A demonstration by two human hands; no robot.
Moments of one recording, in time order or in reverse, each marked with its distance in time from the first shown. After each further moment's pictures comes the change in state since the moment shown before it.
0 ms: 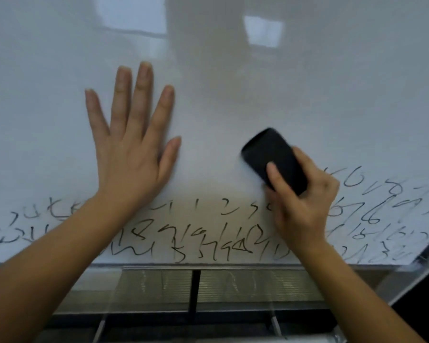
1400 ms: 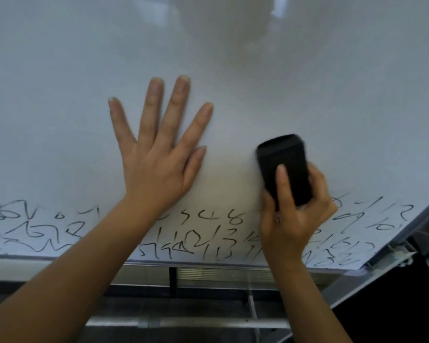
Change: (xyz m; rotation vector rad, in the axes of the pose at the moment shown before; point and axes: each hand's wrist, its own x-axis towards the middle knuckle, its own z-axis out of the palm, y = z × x) left_hand 0.045 0.135 0.029 0.009 0.057 0.036; right_hand -0.011 0.074 -0.034 0.072 0.030 0.323
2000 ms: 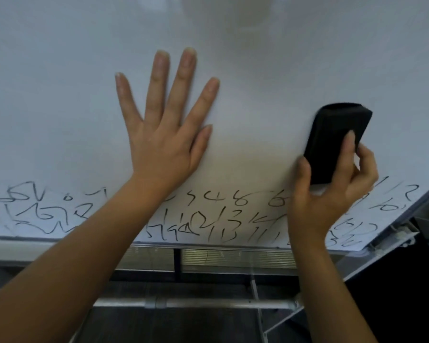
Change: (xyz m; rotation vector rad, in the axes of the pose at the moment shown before) left_hand 0.003 0.000 -0.003 -0.002 -0.035 -0.017; right_hand 0.012 0.010 -0.011 0.087 0.109 0.302
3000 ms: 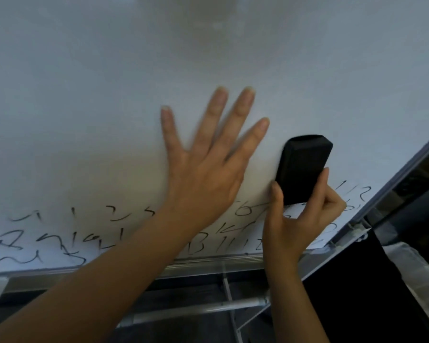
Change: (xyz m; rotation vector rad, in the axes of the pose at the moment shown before) left_hand 0.010 0.102 0.004 -0.263 -0.021 0.019; right_hand -0.010 0.014 -0.020 -0.077 -0.060 0.183
